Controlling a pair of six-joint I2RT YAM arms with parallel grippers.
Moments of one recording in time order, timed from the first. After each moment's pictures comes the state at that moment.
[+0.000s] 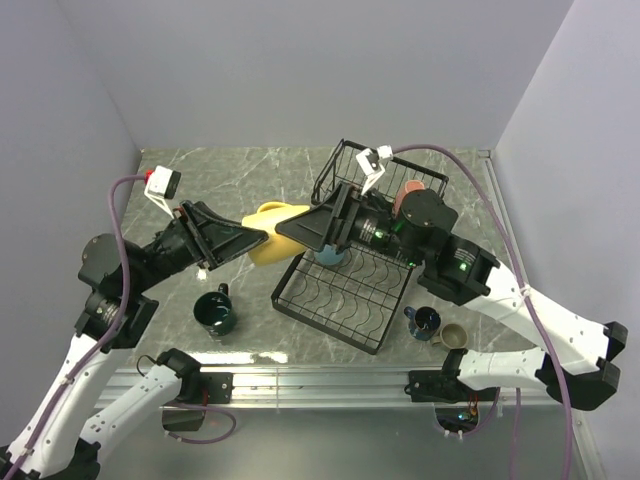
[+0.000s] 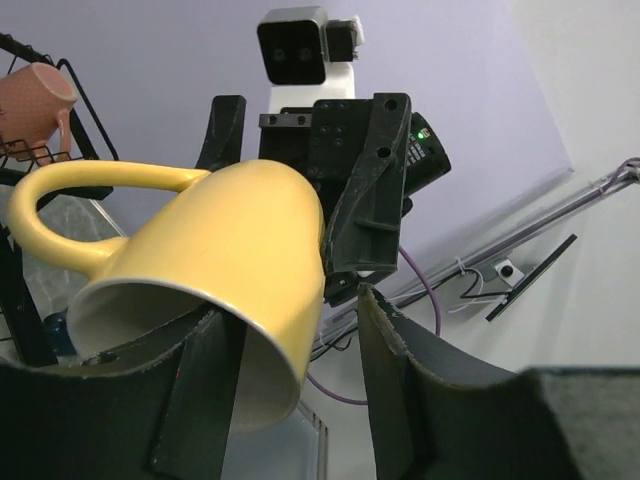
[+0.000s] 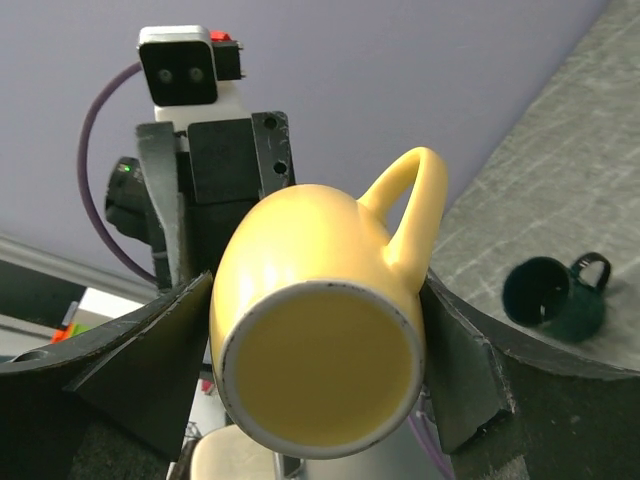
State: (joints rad) left arm -0.48 0.67 1.01 0.03 0.60 -1.22; right arm 1.02 1.14 1.37 -0.17 -0.11 0.95
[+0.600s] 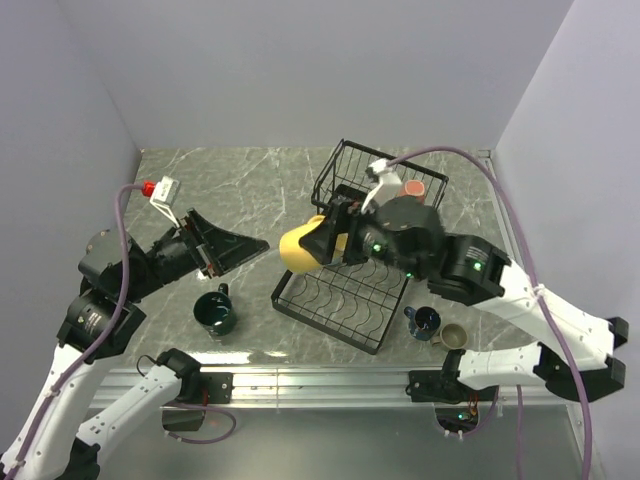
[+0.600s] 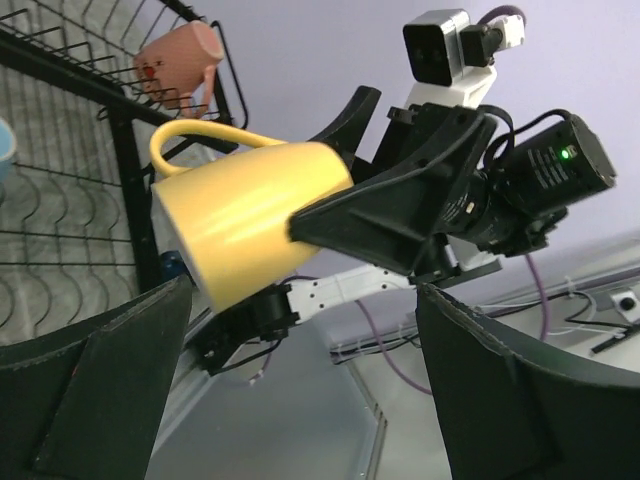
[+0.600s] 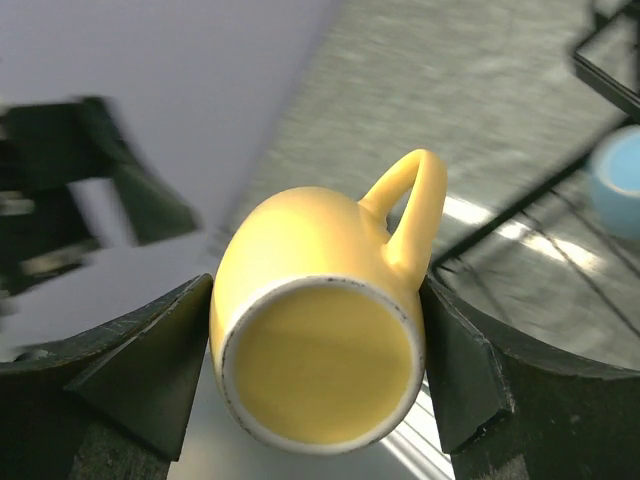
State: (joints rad) left arm -0.48 0.66 1.11 -0.39 0.51 -1.01; right arm 1.08 1.15 1.51 -0.66 0.22 0.75
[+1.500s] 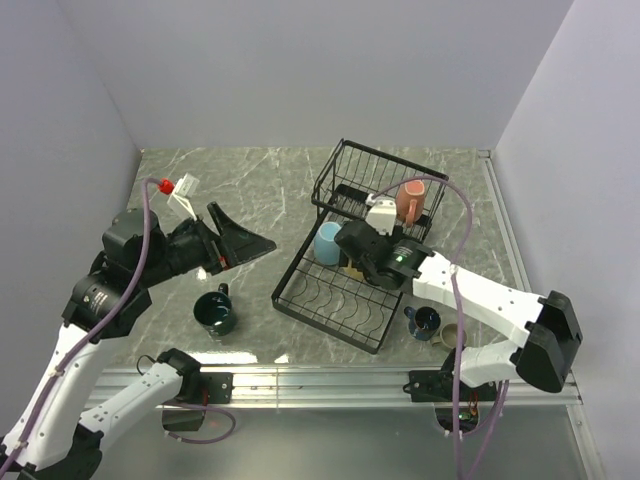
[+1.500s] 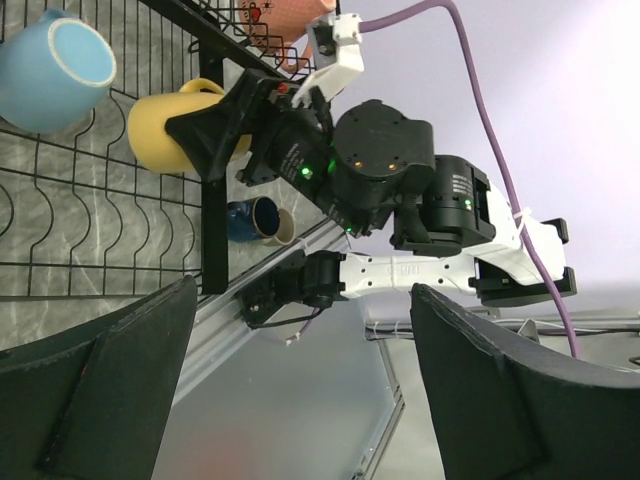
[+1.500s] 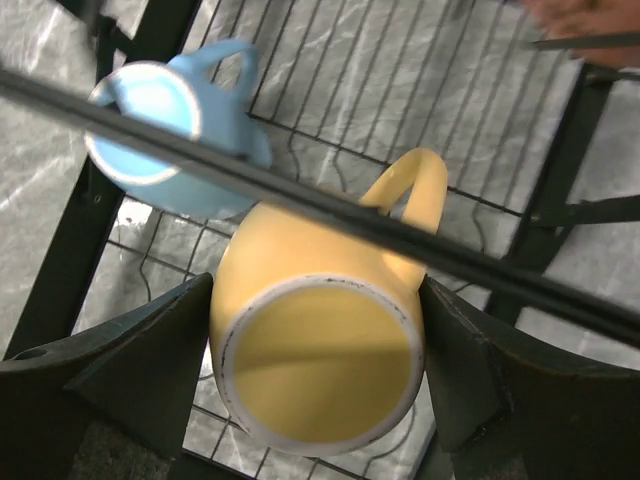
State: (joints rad) left arm -0.48 0.76 1.20 -0.67 0.45 -0.93; right arm 0.90 1.31 1.08 -0.68 0.67 0.78
